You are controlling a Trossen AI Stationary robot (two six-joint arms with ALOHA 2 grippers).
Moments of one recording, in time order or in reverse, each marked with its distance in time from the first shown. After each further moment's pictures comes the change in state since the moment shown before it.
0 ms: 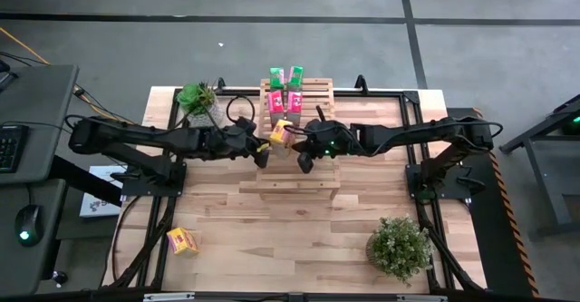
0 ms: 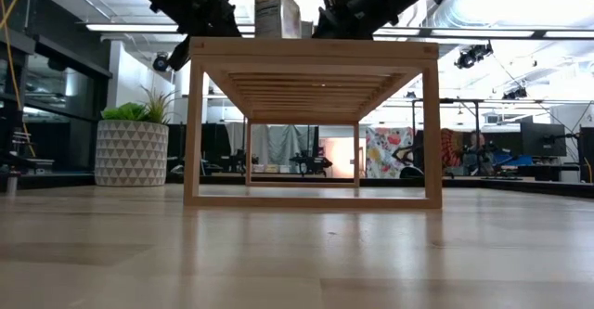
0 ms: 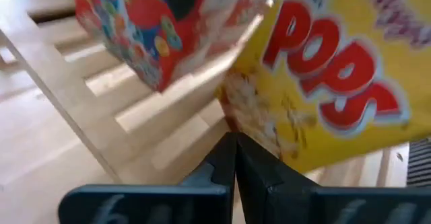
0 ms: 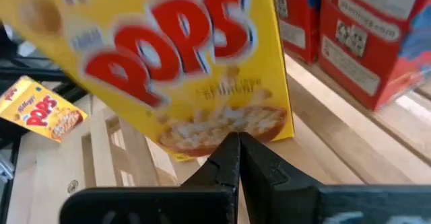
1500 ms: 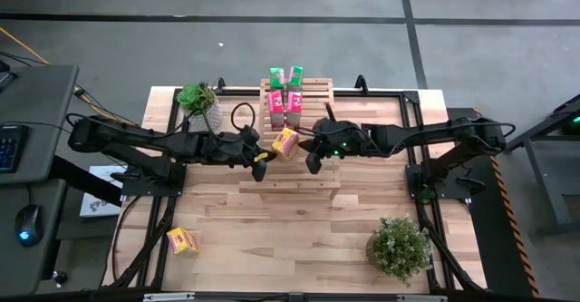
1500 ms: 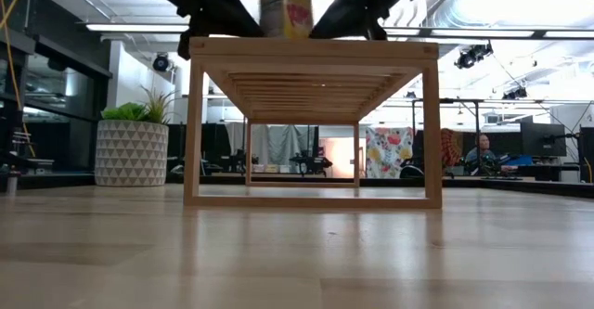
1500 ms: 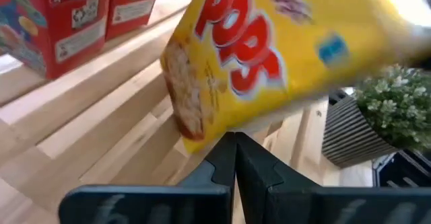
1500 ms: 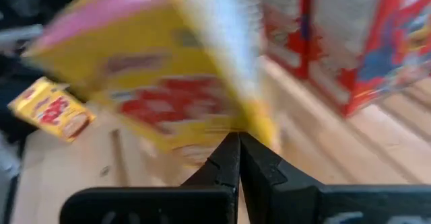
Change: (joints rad) left arm -0.063 -0.007 0.000 0.078 0.115 0.066; right arm 0.045 -0.106 0.000 -0.076 0.072 -0.034
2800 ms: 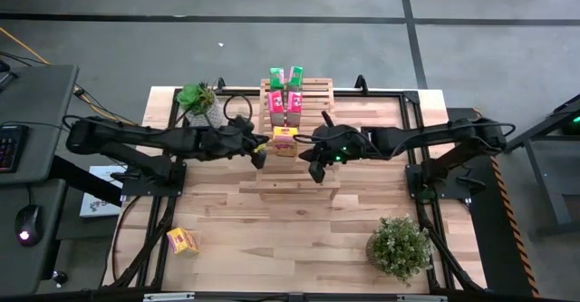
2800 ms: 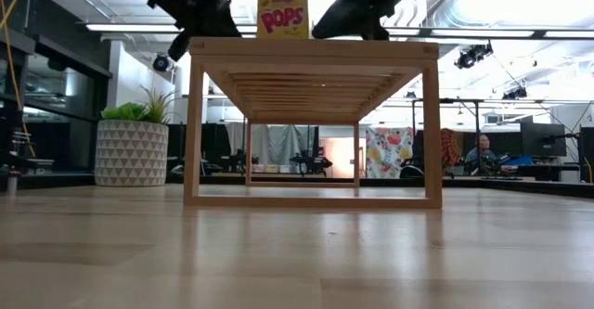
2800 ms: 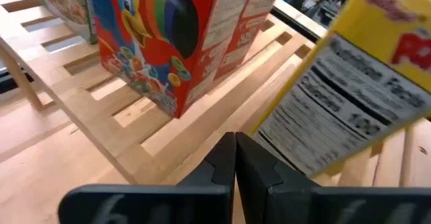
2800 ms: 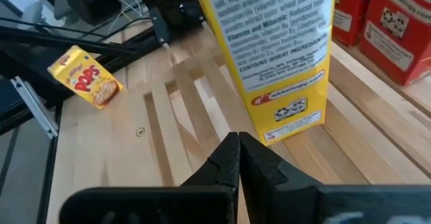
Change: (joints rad) left arm 0.064 -0.027 0.000 -0.085 -0.189 0.086; right arm 0.025 -0.001 -0.001 -0.041 -0.112 0.008
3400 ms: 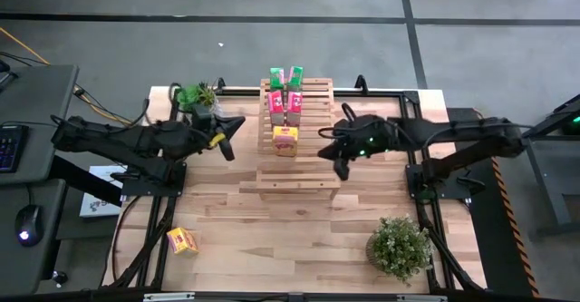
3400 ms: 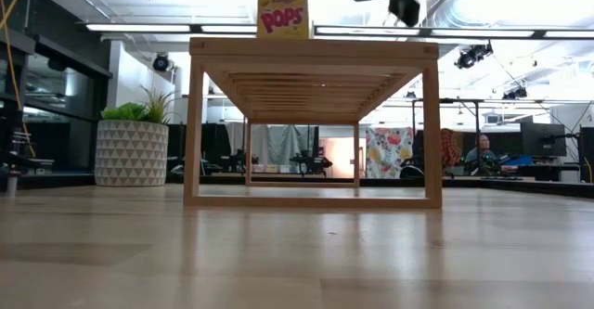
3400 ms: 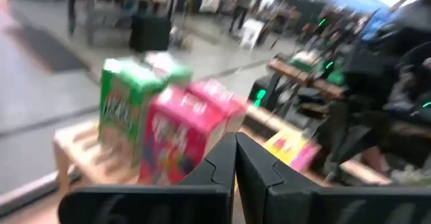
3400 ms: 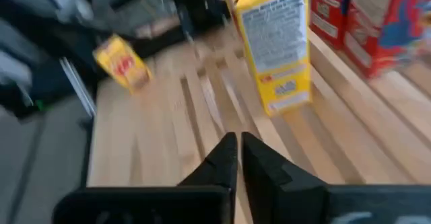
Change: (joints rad) left arm -0.158 -0.321 0.000 0.091 -0.293 0.216; right arm -0.005 -0.209 0.010 -0.205 -0.081 -0.043
